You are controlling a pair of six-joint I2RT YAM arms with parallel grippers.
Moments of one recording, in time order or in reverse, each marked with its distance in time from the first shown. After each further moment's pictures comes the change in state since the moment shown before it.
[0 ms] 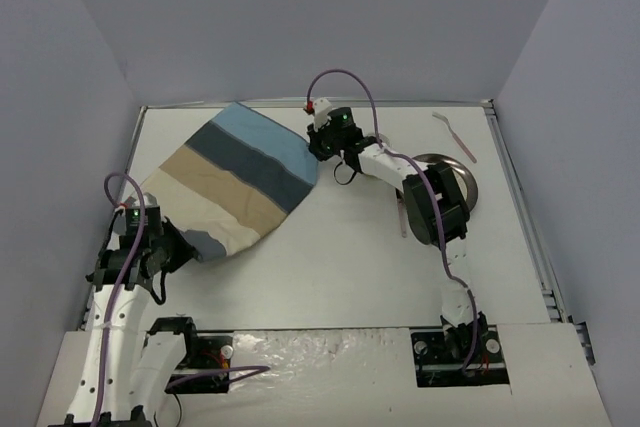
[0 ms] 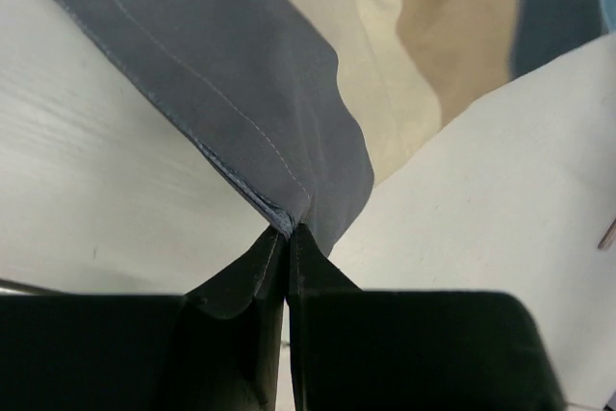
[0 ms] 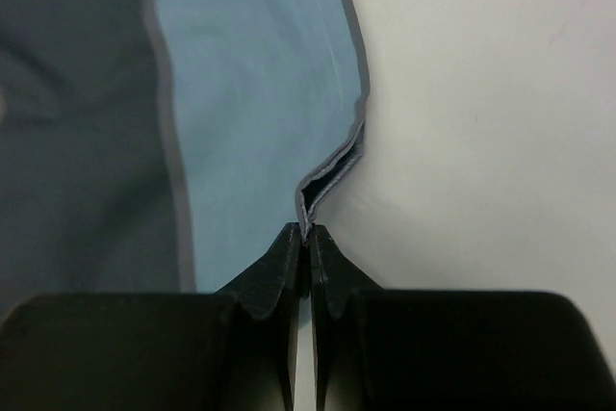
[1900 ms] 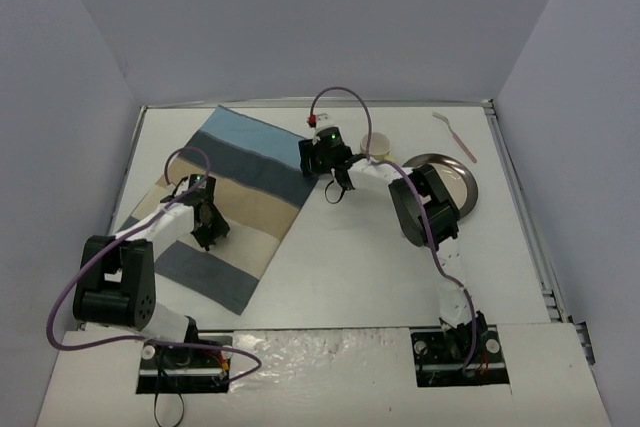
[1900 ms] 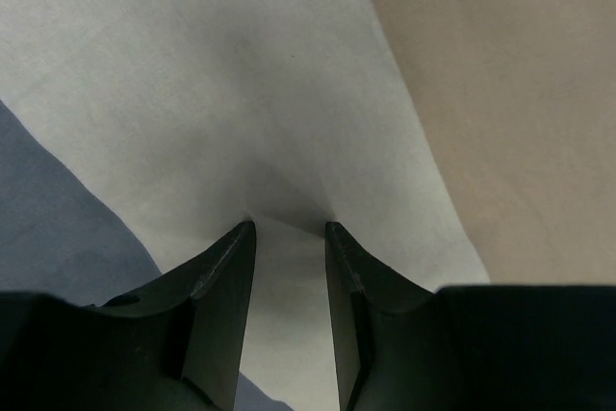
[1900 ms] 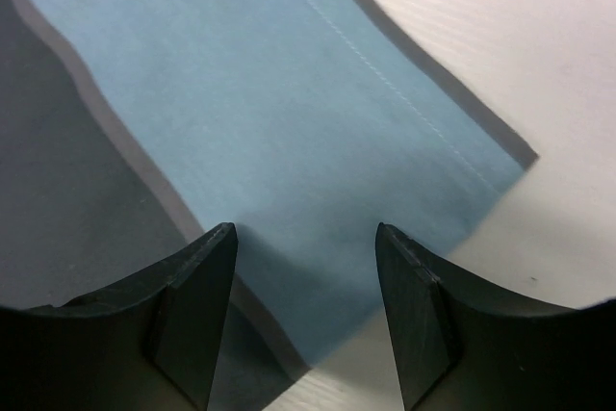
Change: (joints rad) left arm -0.176 0.764 -0.026 0.493 -0.181 -0.106; right arm 0.052 0.064 -0.120 0.099 0.242 0.269
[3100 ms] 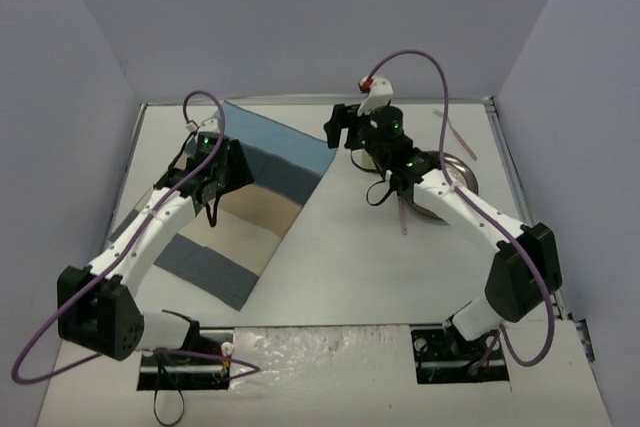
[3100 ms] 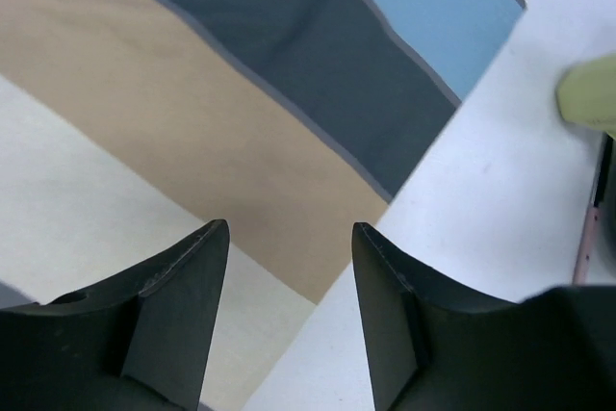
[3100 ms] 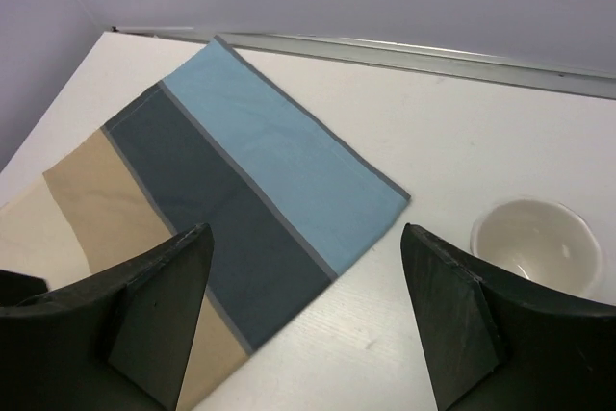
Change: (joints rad) left arm -0.200 -0.148 0.313 -0.017 0.017 0.147; right arm -0.006 -0.780 -0.362 -0.043 0.087 0.039
